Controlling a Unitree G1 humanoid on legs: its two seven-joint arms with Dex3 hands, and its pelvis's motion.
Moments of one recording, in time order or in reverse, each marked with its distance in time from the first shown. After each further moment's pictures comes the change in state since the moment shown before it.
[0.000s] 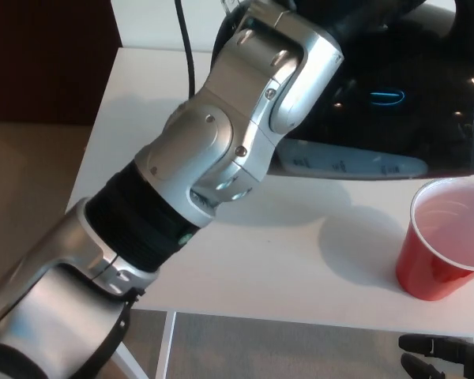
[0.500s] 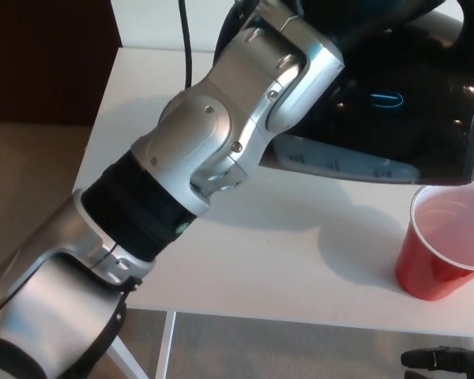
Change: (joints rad) left_arm -0.024 0.015 -0.005 0.065 0.049 -0.124 0.057; right_arm 0.004 -0.031 0.118 0.004 -0.063 0.003 -0.031
